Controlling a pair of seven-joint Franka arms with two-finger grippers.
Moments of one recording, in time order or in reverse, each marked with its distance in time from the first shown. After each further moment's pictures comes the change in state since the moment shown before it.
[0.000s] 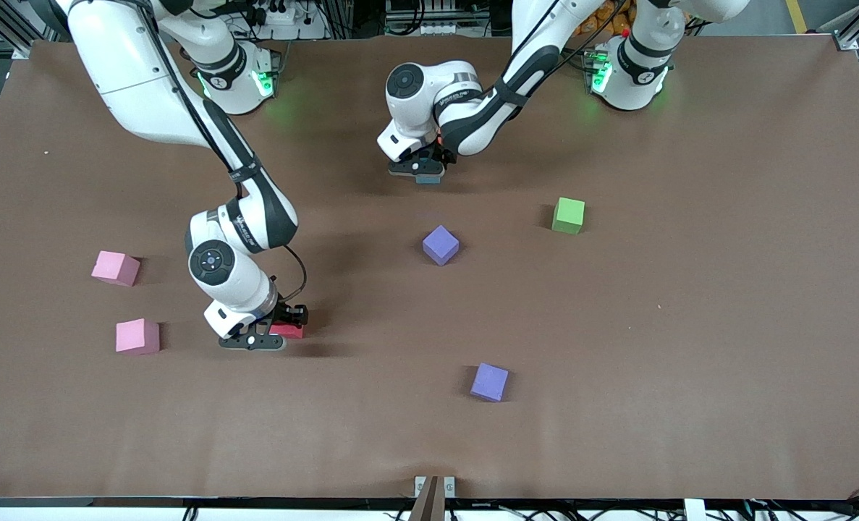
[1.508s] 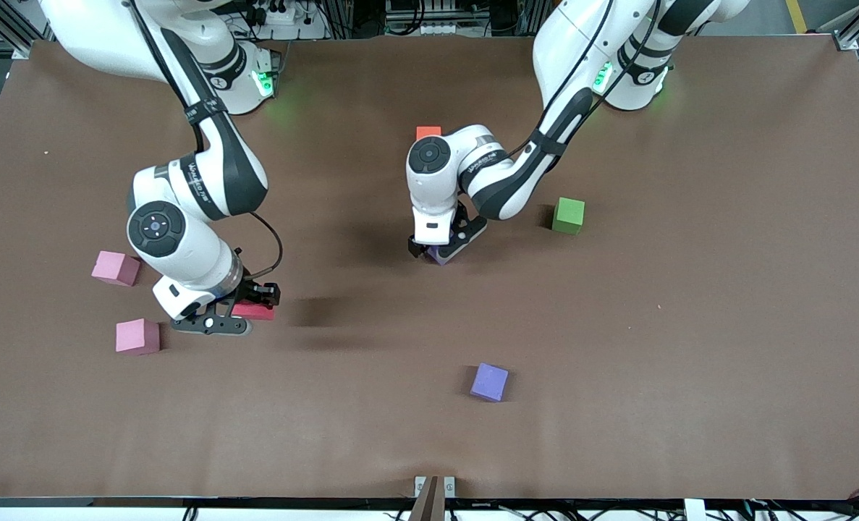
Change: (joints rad) left arm 0.030 0.106 0.225 0.276 0.007 -0.019 -0.552; right arm 0.000 -0.230 -0.004 0.032 0.013 -0.330 0.011
